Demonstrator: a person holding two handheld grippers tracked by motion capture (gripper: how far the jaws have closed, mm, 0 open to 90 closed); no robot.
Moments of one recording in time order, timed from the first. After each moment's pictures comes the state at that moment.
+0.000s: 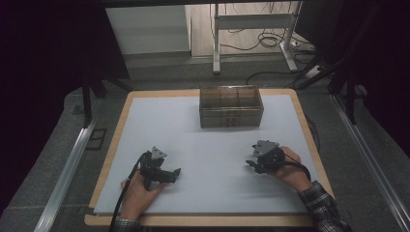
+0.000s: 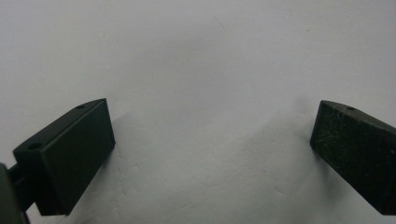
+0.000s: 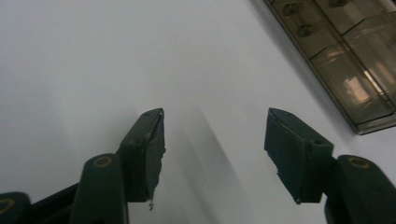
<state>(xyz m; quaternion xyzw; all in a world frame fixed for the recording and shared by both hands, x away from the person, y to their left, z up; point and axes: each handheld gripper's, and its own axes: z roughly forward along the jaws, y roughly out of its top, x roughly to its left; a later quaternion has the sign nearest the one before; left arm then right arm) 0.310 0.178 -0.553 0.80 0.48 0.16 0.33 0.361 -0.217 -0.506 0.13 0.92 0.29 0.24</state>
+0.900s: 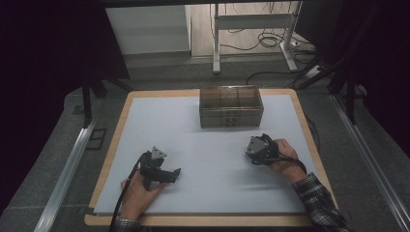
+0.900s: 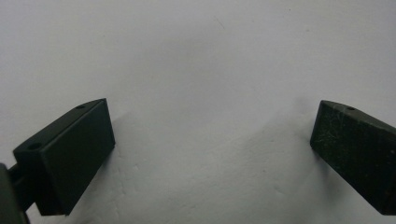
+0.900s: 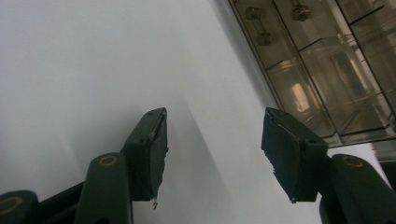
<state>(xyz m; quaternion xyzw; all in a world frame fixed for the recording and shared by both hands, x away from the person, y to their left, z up) 0.310 0.178 -0.553 0.80 0.48 0.16 0.33 0.382 -0.202 -0.515 0.09 0.91 0.23 0.34</state>
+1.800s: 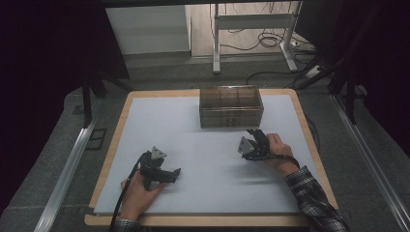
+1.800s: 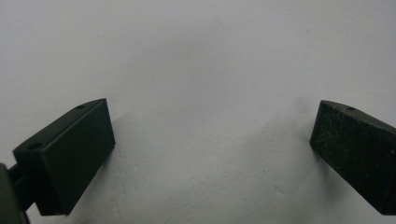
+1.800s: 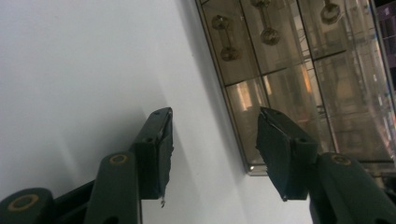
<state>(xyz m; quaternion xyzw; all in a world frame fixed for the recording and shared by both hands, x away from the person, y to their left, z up) 0.310 0.178 -0.553 0.80 0.48 0.16 0.33 0.395 -0.178 -0.527 0.03 0.87 0.17 0.45</state>
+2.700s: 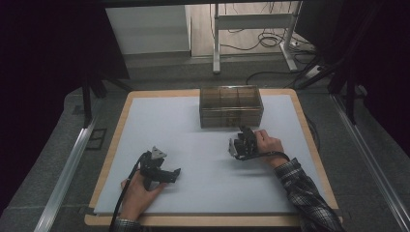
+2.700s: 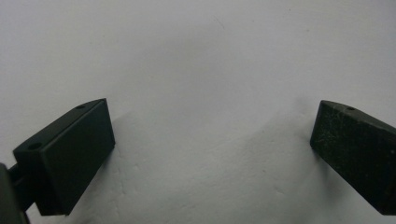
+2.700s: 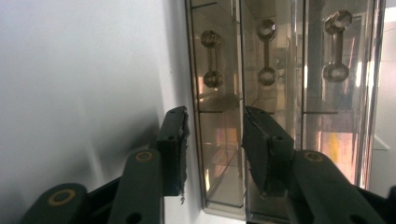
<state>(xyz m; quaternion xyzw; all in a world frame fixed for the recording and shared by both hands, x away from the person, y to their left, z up) 0.310 0.178 -0.553 0.80 0.48 0.16 0.33 0.413 -0.147 -0.550 -0.06 0.83 0.08 0.55</state>
